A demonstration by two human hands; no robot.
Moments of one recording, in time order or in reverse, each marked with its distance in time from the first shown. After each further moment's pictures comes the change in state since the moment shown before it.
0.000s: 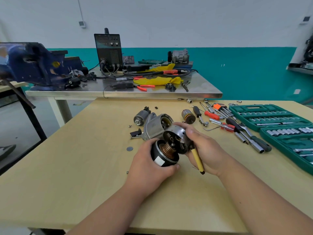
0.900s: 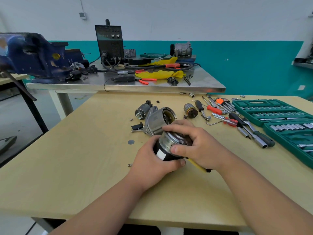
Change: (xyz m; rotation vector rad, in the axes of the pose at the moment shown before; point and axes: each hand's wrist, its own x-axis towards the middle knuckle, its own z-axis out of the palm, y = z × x) left_hand -0.003 0.009 -0.002 -0.211 -0.123 -0.059; right_hand -0.012 -0.015 0.016 -0.697 -0.163 -0.206
